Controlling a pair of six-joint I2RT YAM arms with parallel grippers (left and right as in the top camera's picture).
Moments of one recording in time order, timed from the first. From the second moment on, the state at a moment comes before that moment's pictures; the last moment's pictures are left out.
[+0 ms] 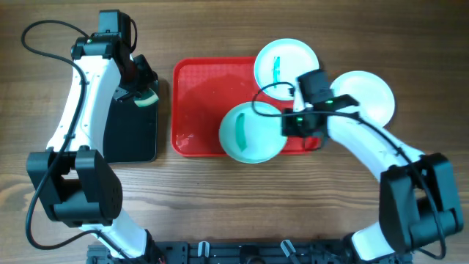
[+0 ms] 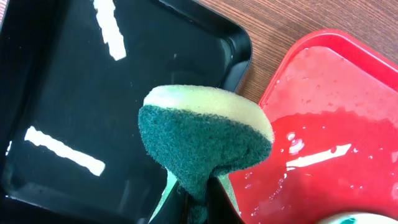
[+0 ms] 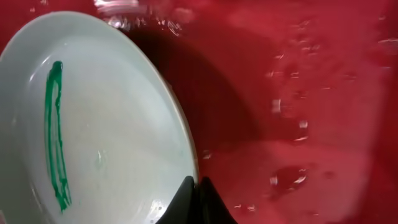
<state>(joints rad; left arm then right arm) 0.01 1.85 1.60 -1.08 -0.03 -0.47 0.34 1.70 1.02 -0.60 -0.19 0.38</state>
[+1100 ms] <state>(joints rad) -0.20 1.89 1.60 -0.87 0.12 -0.10 0.48 1.95 1.20 -0.41 -0.18 0.67</state>
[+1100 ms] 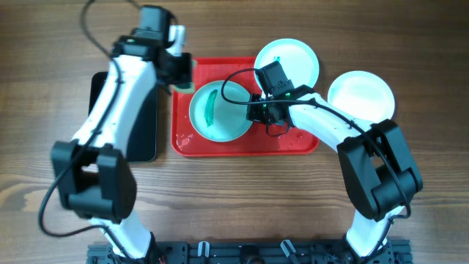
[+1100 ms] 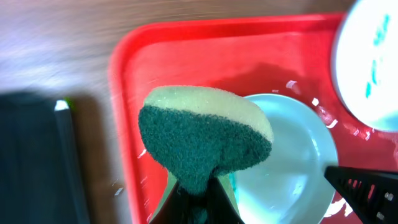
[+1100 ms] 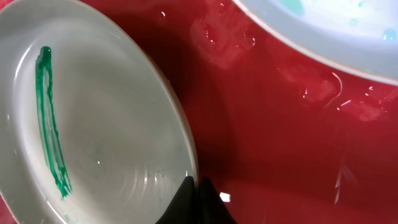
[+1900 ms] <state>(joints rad) -0.29 2.14 1.60 -0.85 0.03 0.04 0.48 1.95 1.20 -0.40 -0.21 0.67</state>
